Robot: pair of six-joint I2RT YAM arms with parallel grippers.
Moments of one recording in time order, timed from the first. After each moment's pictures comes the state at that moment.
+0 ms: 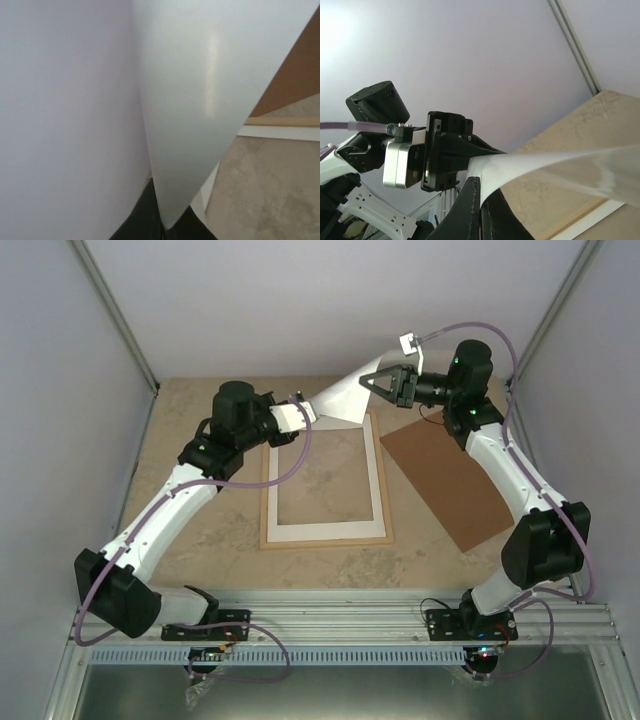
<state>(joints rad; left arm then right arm) -0.46 1.32 1.25 -0.22 0.23 0.87 0.27 1.59 1.45 0.19 -1.14 0.62</state>
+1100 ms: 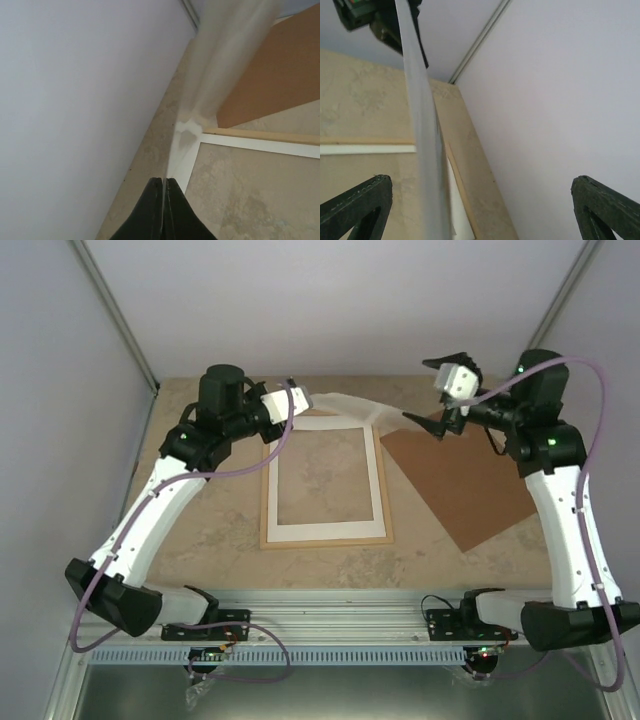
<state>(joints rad) -0.45 1.32 1.45 -0.48 0.31 0.77 0.11 1.24 1.54 -0.56 -0.87 -0.78</state>
